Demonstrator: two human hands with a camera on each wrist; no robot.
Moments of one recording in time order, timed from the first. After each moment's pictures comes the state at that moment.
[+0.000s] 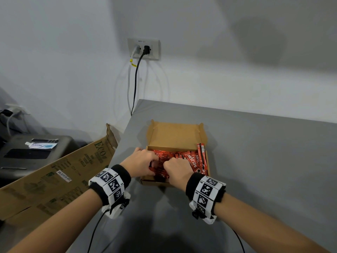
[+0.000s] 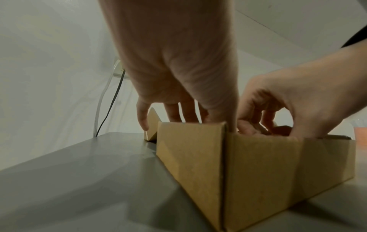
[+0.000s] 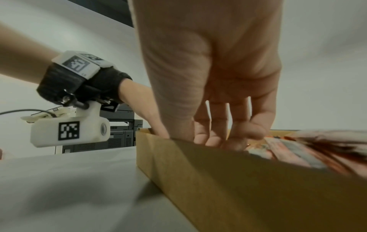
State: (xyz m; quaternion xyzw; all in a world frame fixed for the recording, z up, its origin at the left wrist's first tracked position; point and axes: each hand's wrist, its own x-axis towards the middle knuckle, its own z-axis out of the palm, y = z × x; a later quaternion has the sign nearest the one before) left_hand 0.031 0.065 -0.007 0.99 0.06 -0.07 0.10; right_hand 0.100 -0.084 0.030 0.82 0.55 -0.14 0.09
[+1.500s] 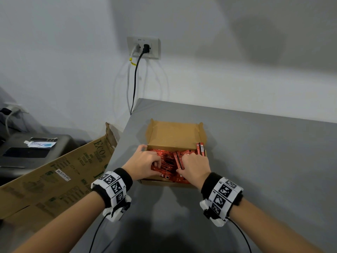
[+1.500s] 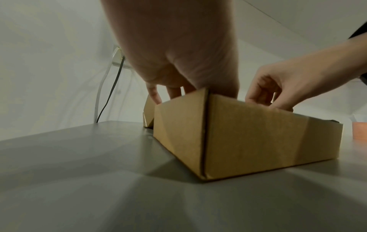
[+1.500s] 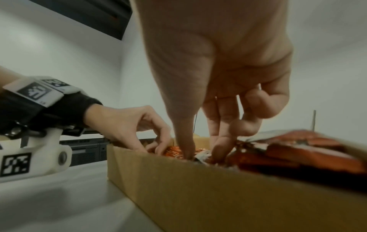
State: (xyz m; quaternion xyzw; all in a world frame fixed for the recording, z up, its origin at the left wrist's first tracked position) left_hand 0.029 0.058 -0.018 0.99 0.03 0.01 0.11; right_hand 0.128 -0.112 0.022 0.89 0.45 -0.08 0.00
